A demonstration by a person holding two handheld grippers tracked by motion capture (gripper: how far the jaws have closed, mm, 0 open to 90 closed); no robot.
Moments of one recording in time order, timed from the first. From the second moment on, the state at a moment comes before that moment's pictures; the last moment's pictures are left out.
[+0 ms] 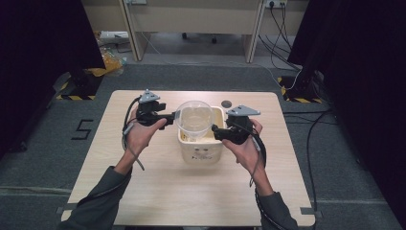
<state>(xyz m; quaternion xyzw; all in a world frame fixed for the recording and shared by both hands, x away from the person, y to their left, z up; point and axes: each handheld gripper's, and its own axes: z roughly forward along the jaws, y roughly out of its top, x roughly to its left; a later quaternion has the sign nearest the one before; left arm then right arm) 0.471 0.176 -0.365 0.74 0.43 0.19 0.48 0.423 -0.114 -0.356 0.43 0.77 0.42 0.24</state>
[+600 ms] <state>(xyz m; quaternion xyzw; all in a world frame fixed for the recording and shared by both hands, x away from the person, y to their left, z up) 0.491 0.155 -0.388 0.76 0.43 0.18 0.45 0.444 -0.137 -0.378 0.46 0.76 0.40 0.24</state>
